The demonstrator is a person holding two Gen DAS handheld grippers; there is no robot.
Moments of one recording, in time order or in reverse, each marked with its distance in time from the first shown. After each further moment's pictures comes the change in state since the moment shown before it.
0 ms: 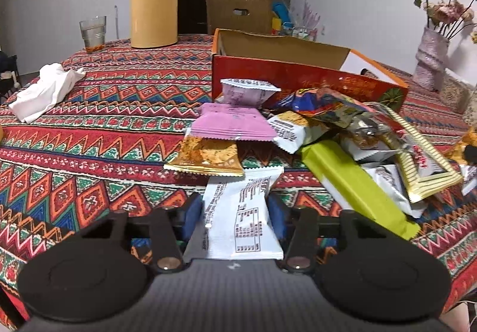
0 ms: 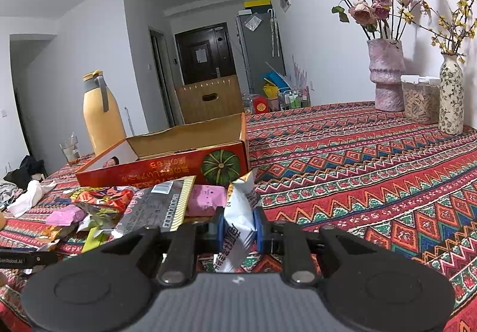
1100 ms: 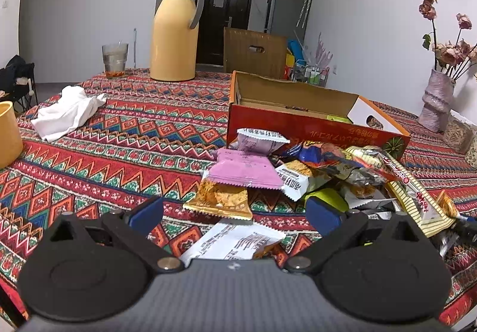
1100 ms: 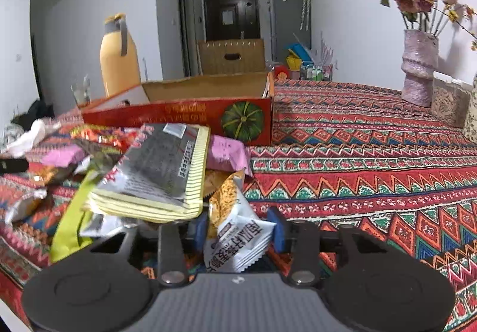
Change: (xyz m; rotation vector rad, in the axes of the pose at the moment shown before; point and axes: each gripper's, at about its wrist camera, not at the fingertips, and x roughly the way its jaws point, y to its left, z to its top) left arm -0.027 0.005 0.013 -0.076 -0.138 0.043; right arm 0.025 0.012 -0.012 -0.114 0.136 0.030
